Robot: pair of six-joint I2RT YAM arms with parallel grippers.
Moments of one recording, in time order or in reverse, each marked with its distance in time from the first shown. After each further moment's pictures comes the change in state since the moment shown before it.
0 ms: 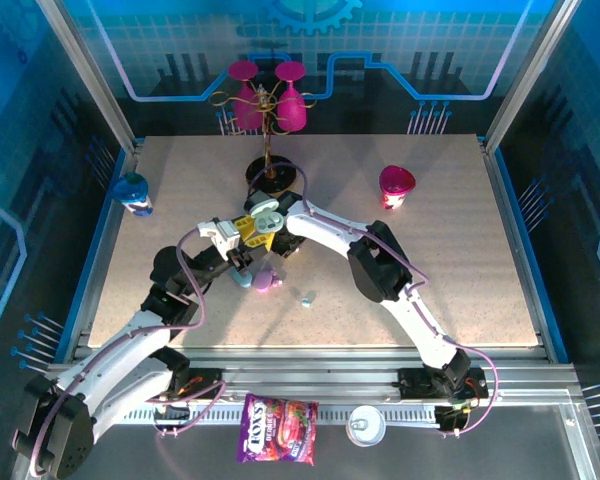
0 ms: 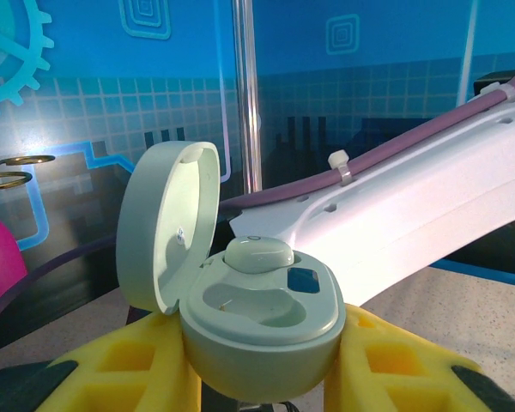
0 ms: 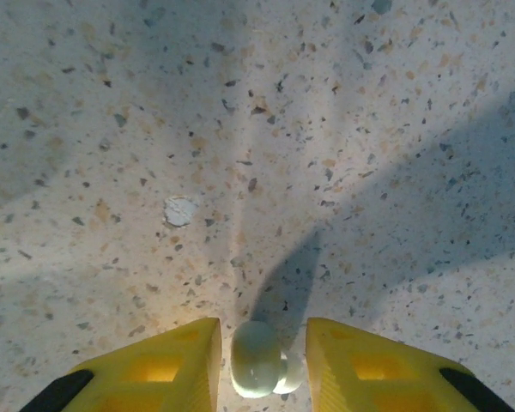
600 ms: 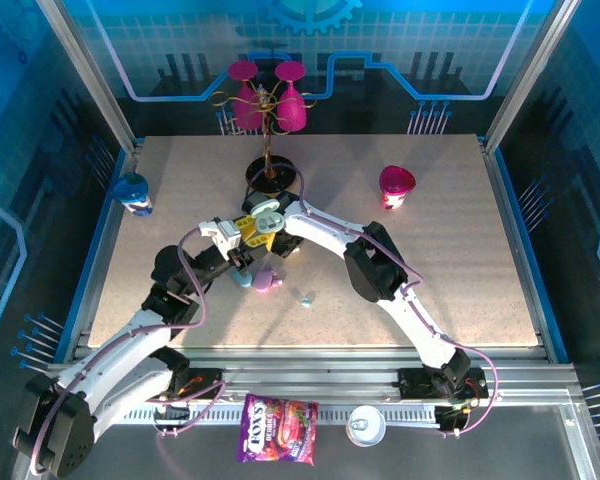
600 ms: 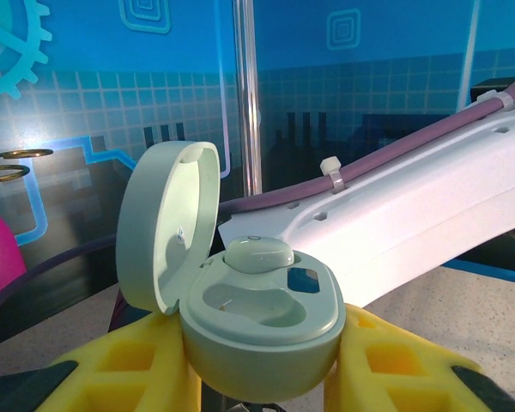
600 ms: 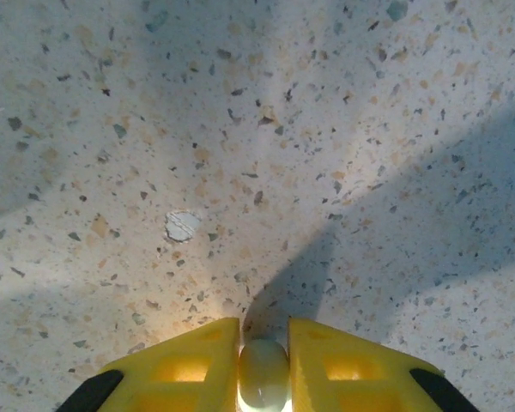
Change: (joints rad) left arm 0.000 0.013 0.000 0.001 0.000 0.000; right arm 0.004 0.037 0.052 -0.034 0.008 -0.003
